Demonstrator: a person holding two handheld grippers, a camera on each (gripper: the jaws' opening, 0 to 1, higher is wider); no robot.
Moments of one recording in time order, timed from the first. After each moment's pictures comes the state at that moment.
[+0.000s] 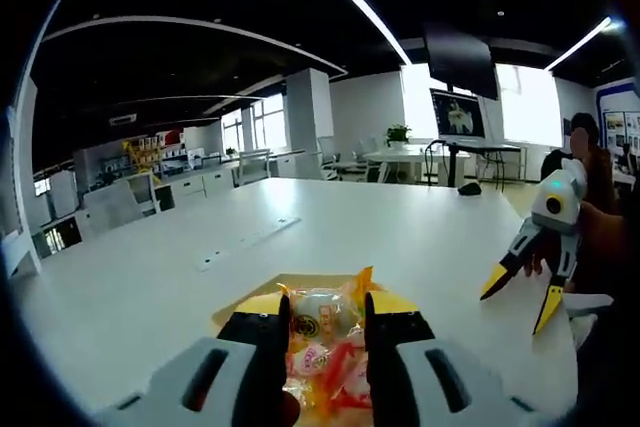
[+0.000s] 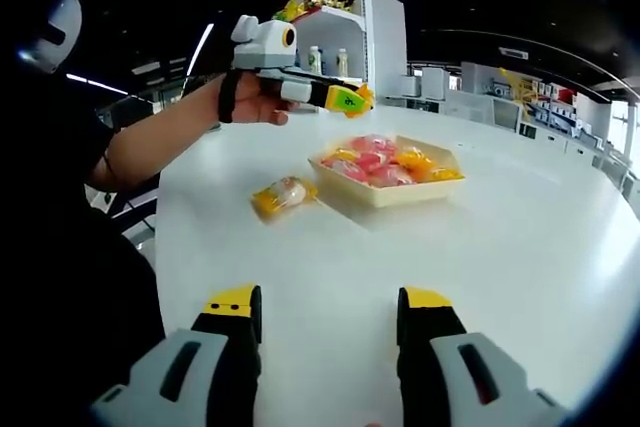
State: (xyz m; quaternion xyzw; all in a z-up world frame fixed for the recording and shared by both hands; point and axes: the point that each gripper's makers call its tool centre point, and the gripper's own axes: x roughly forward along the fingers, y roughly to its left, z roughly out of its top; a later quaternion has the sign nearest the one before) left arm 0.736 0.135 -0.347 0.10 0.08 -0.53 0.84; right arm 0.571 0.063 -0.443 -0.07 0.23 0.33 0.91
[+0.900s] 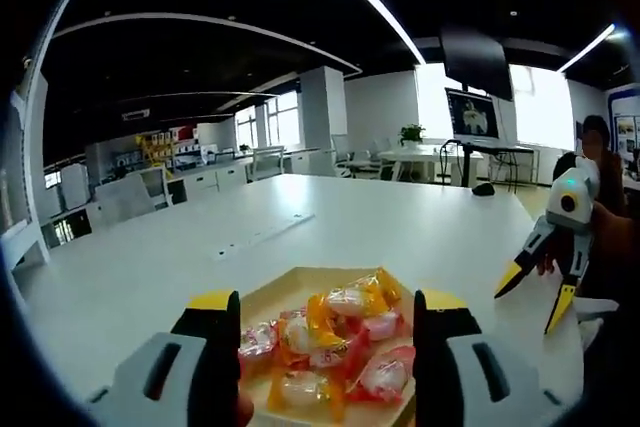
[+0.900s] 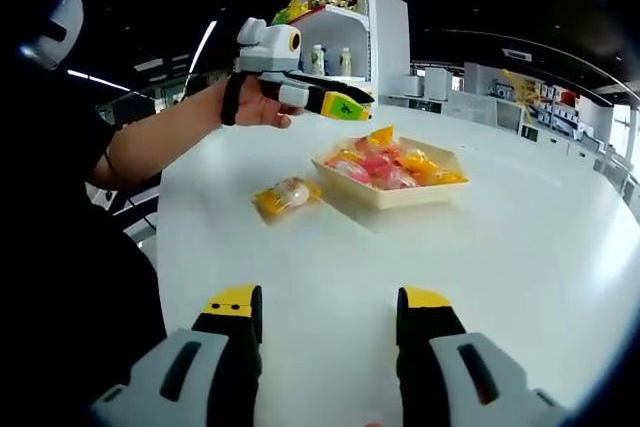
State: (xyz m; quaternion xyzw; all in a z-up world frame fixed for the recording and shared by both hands) left arm 0.743 0.146 -0.352 0.09 0.08 -0.50 0.86; right arm 0.571 0.066 -0.441 -0.08 0.23 0.33 0.91
